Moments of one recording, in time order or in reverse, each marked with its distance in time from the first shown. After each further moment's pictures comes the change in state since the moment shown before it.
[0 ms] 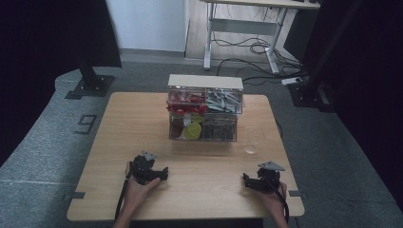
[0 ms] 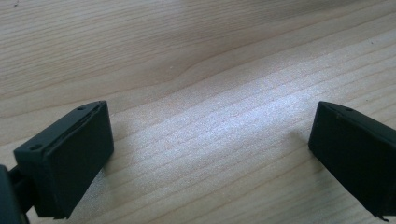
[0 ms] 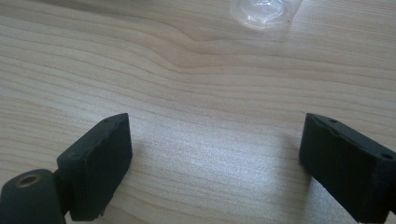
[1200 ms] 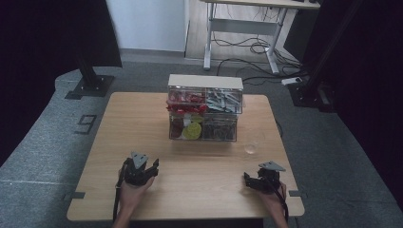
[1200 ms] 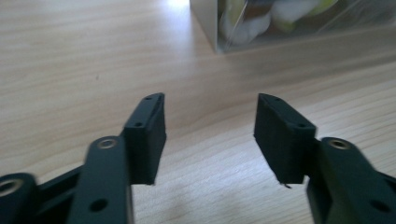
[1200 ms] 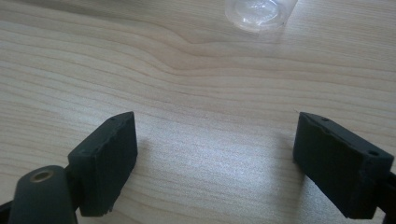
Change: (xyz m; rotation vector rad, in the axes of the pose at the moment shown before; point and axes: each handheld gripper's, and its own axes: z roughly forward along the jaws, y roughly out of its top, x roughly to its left) left arm -0.004 -0.001 -0.059 -0.264 0.045 -0.017; right arm 0.000 0.000 -0.001 -0.010 -0.011 0.007
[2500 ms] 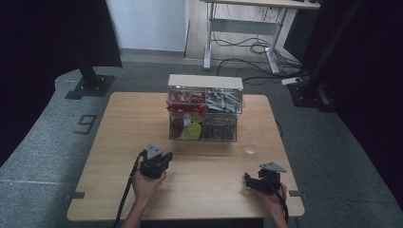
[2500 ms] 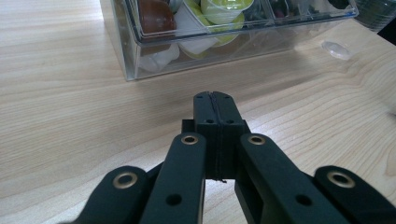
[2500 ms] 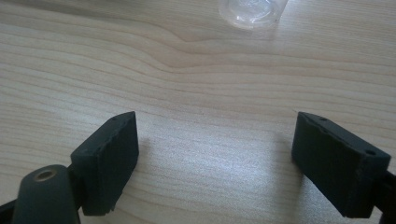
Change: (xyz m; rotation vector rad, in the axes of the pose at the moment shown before) left arm -0.033 0.030 0.019 0.025 -0.233 -0.032; right arm 0.001 -0.002 -0.002 -0.003 -0.018 0.018
